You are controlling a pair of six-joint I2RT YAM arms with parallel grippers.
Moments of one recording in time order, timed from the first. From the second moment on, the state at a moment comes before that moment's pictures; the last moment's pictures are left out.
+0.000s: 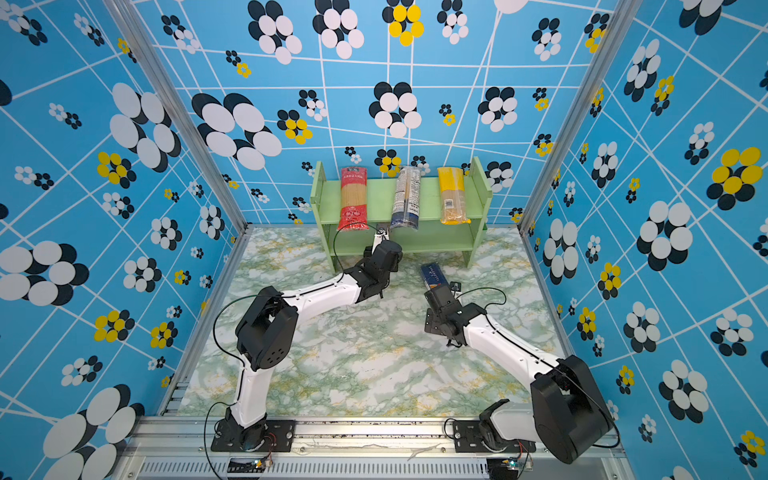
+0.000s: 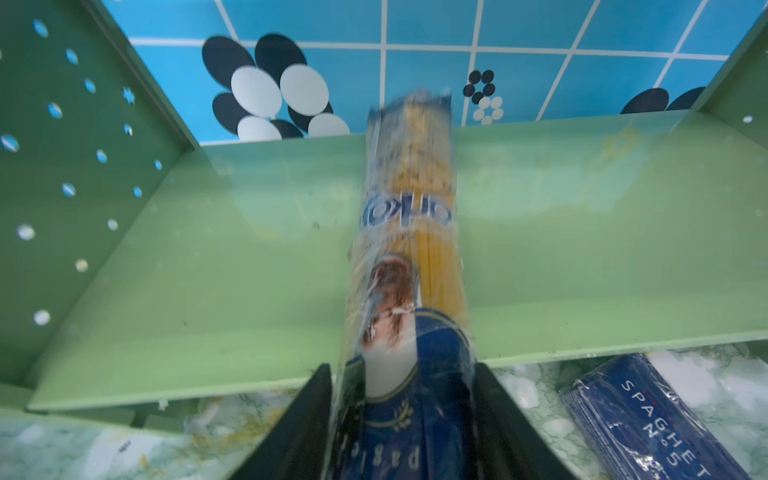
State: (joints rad) left arm -0.76 2.09 1.61 0.03 -0.68 -0.32; right arm 0.51 1.33 0.80 -0.64 0.35 0.62
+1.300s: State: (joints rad) left arm -0.78 2.08 1.55 0.11 -0.72 -0.33; right arm 0.51 1.34 0.80 -0.64 0.35 0.61
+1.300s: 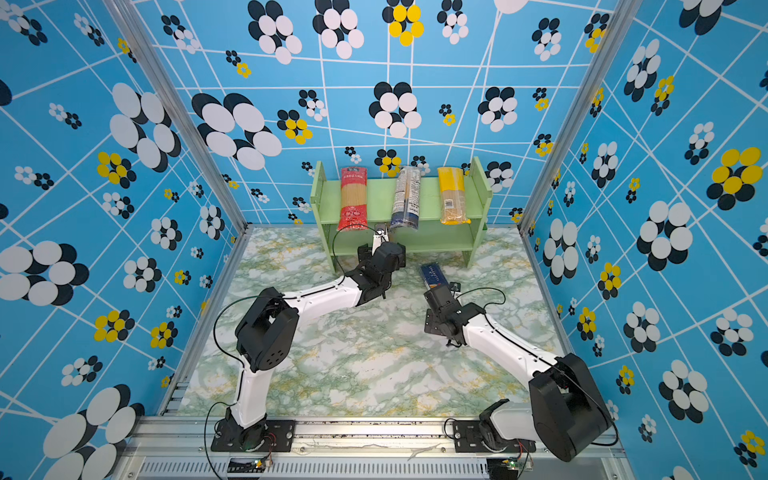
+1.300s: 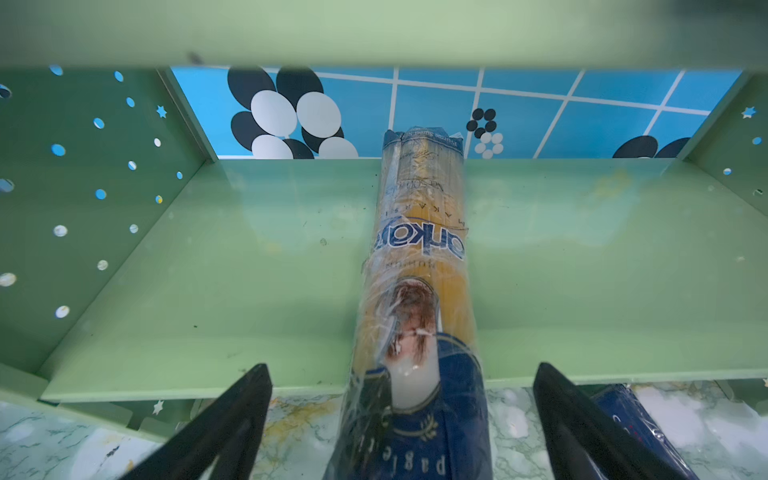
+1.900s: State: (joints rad) left arm -0.80 2.01 1.46 0.14 -0.73 -0.32; right arm 0.51 1.34 0.80 -0.64 0.35 0.61
